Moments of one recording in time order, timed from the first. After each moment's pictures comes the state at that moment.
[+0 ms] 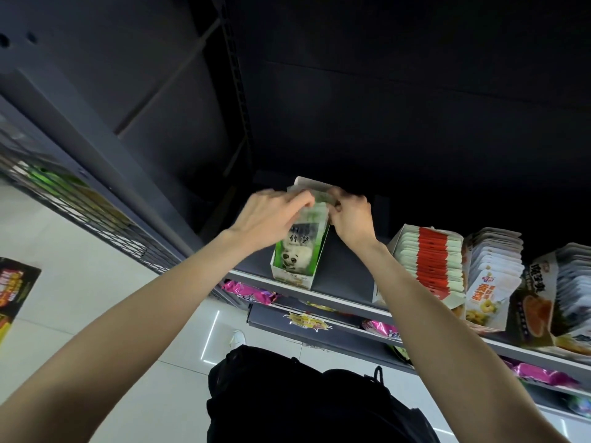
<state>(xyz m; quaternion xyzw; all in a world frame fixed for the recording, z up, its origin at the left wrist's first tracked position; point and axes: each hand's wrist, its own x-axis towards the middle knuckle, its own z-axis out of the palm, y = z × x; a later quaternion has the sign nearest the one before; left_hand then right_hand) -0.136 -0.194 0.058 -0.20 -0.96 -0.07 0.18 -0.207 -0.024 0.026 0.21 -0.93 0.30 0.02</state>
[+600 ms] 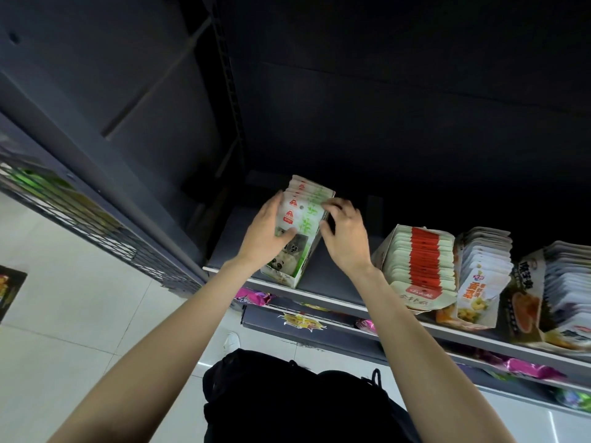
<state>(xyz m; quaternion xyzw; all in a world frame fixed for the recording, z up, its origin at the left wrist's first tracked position) -0.128 -0.177 0.016 0.09 -0.91 -0.40 0.02 -0.175 -0.015 0.009 0.20 -0.92 0.33 0.05</state>
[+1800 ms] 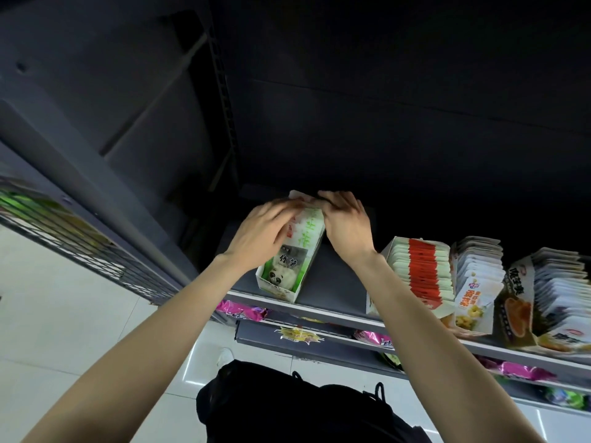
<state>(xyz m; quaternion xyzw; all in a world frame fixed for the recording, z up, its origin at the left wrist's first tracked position) -0.150 -0.210 0.020 -0.16 -0.96 -0.18 0.15 -0.212 -0.026 0.025 0.28 -0.92 0.16 0.20</state>
